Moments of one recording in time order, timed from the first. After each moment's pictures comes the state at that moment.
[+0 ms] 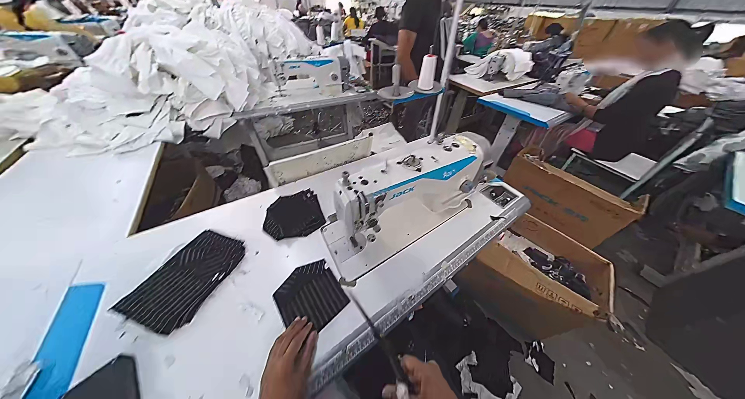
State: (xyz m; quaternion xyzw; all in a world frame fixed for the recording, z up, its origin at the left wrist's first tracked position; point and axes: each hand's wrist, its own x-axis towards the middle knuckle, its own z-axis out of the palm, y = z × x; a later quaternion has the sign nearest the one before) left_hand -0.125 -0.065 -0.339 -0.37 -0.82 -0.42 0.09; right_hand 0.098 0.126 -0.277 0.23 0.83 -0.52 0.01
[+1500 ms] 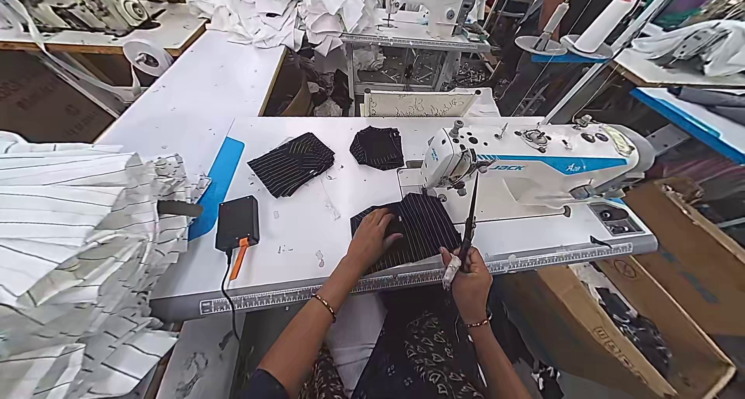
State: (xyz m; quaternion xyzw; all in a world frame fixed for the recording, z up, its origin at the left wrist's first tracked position) left_hand -0.170 -0.004 -0.314 -0.40 -0.86 -0.32 -0.05; right_hand -0.001 0.158 -0.276 0.27 0.78 -0.43 -0.35
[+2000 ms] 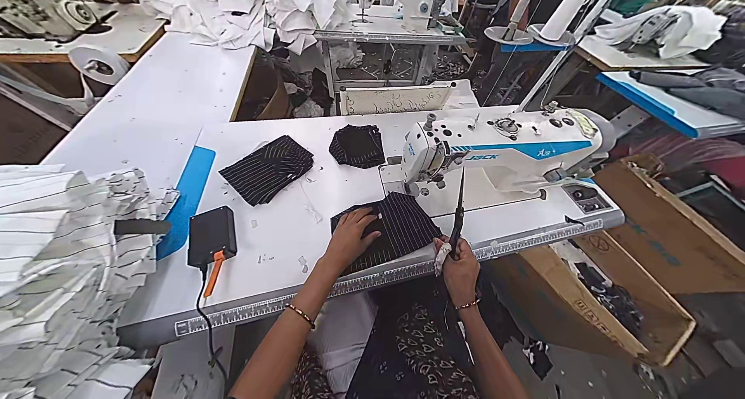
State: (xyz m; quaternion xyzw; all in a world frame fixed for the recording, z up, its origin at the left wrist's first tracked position) left_hand -0.179 -0.015 -0.302 -0.41 -0.85 -0.31 -0.10; right_hand 0.004 0.181 -0.292 0.36 0.78 -0.42 -0.30
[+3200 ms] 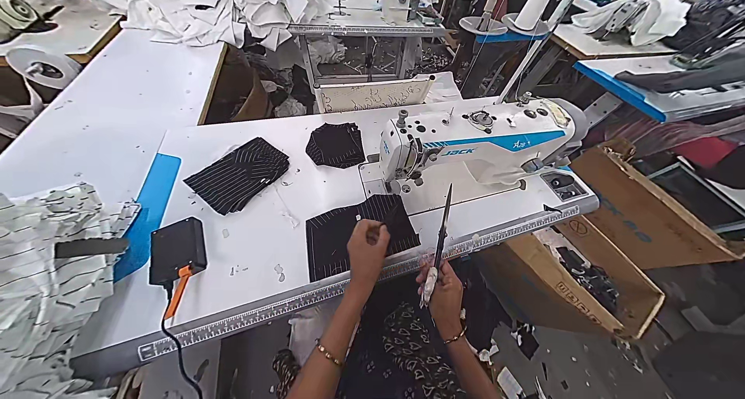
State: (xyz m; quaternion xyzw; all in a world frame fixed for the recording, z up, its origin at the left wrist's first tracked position) left_hand -0.093 0.058 -0.267 -0.15 -0.78 -0.60 -0.05; right_hand 0.043 0.155 -0.293 0.34 0.67 -0.59 -0.29
